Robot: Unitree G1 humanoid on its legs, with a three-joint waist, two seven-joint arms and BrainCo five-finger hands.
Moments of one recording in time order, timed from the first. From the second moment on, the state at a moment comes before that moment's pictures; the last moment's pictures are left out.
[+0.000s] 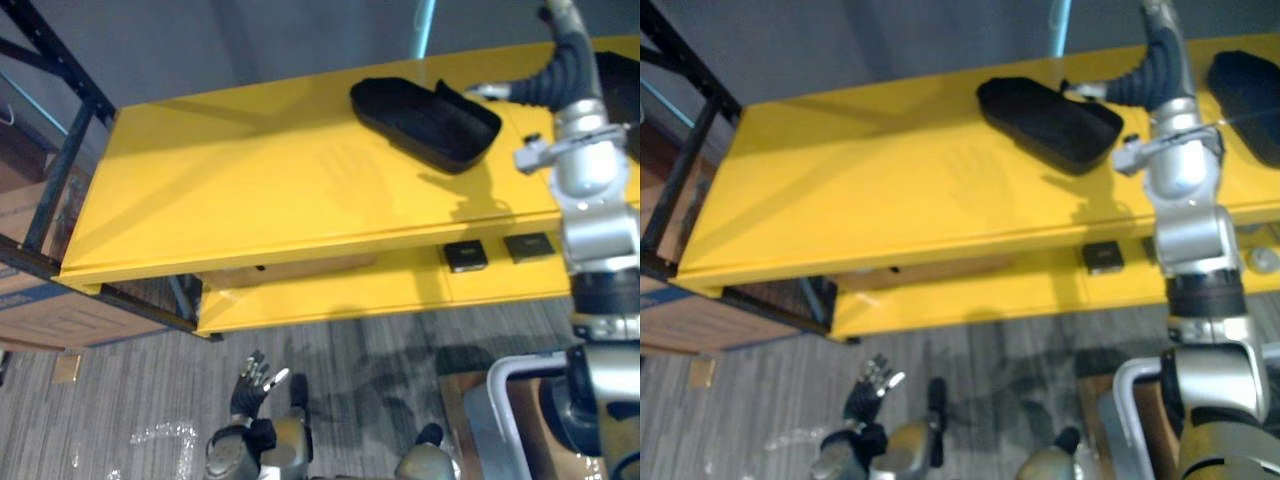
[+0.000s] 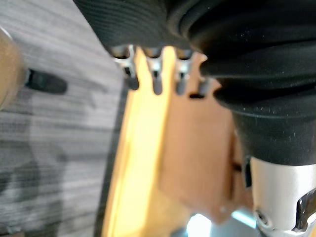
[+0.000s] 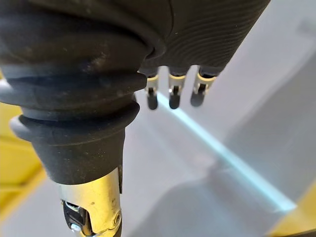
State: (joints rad) left arm 0.38 0.10 -0.22 0.09 -0.43 -0.01 0.18; right arm -0.81 -0.77 0.02 0.24 -0.23 -0.05 -0.06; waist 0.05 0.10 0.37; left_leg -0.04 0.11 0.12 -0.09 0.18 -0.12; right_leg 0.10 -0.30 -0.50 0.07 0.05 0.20
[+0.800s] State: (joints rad) left arm 0.39 0.18 -0.26 0.17 -0.44 -0.02 0.15; right arm -0.81 -0.87 0.36 0.50 -0.35 -0.16 0.13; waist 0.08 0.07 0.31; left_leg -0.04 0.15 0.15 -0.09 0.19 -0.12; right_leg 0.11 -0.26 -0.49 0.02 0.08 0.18
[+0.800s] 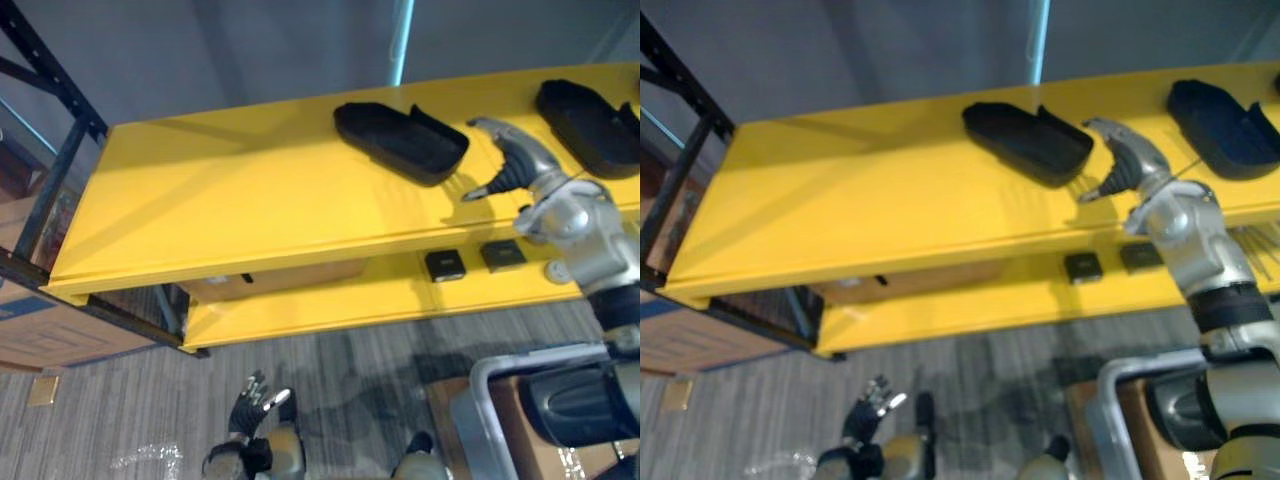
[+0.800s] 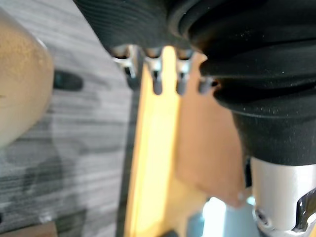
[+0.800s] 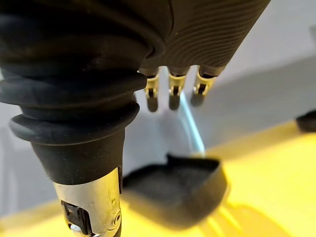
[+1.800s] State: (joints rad) left arm 0.36 0.19 -0.25 0.13 -0.48 -0.02 0.13; right arm -1.06 -0.90 0.43 0.74 -0.42 -0.16 0.06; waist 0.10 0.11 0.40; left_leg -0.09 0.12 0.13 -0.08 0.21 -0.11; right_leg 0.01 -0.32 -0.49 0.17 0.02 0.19
